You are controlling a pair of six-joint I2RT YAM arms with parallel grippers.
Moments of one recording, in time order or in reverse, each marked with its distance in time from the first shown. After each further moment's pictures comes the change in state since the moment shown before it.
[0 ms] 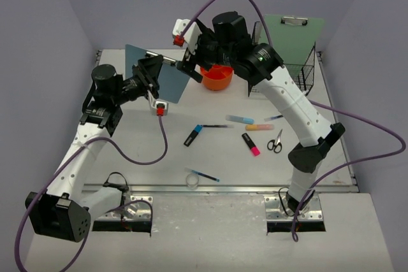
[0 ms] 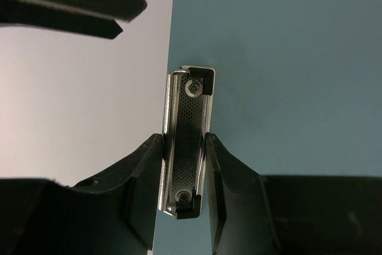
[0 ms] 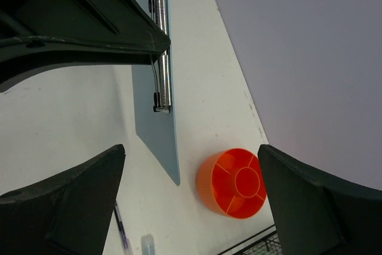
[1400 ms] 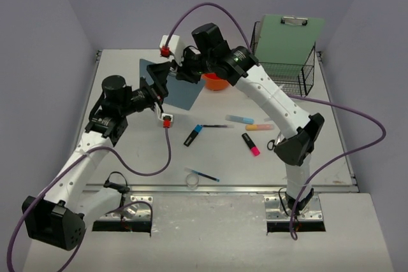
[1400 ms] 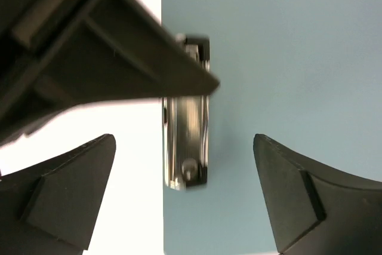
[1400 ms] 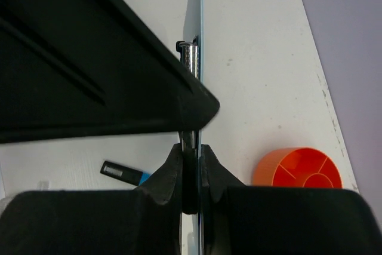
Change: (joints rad) left arm -0.102 -0.079 -0.110 -0.035 -0.103 0.056; right arm 0.018 0.131 0.012 -0.071 -0.086 0.085
